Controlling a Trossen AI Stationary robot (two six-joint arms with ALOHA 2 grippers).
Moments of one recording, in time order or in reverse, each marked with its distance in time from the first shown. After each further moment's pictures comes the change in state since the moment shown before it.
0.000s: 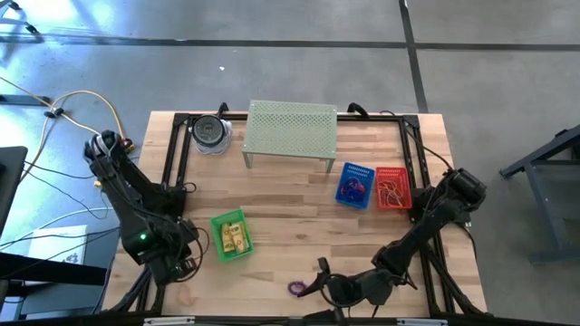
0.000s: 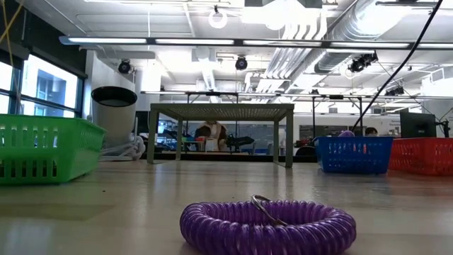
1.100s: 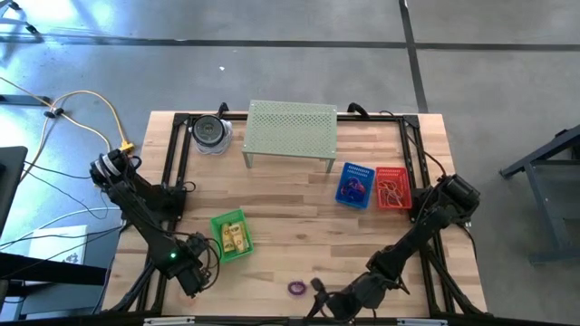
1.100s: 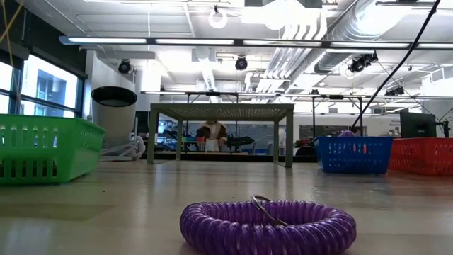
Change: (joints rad) left arm 0.102 0.246 -0.002 0.150 0.272 -0.094; right arm 0.001 0.070 0.000 0.061 -0.347 -0.107
